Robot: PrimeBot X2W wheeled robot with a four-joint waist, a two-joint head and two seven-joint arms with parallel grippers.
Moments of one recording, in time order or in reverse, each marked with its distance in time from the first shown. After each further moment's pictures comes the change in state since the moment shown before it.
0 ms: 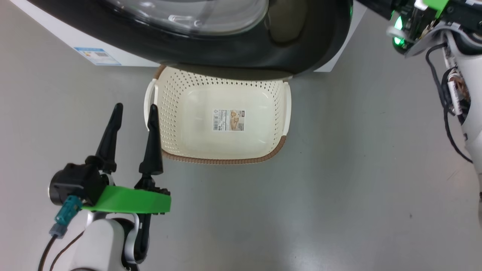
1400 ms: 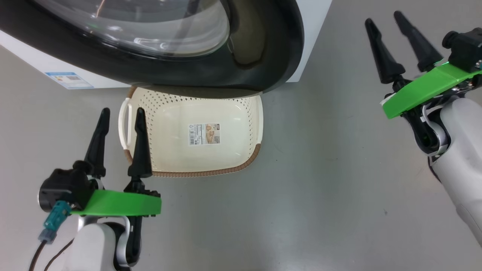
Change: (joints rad) left arm 0.024 0.000 0.046 -0.004 0.001 0.000 0.000; right arm 0.339 -0.134 0.242 -0.140 -0.834 0.000 -1.104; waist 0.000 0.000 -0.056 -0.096
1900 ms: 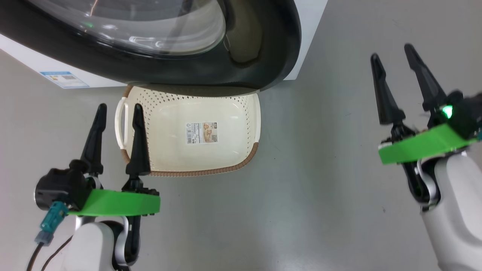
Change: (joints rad) left arm 0.000 0.000 0.007 -0.033 0.010 0.001 0.000; right arm 0.343 0.160 -0.359 -0.354 -0.435 0.000 -0.006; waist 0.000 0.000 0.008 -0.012
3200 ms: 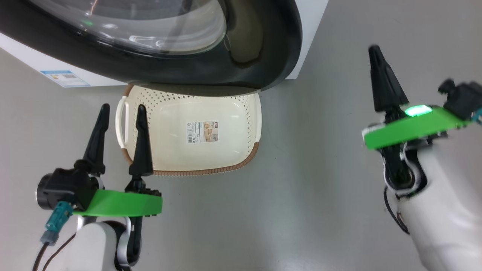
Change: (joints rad) left arm -0.001 0.000 -0.006 0.002 0.026 -0.001 0.000; right arm -0.054 0.051 0.080 0.088 0.421 0.000 0.001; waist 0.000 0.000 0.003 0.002
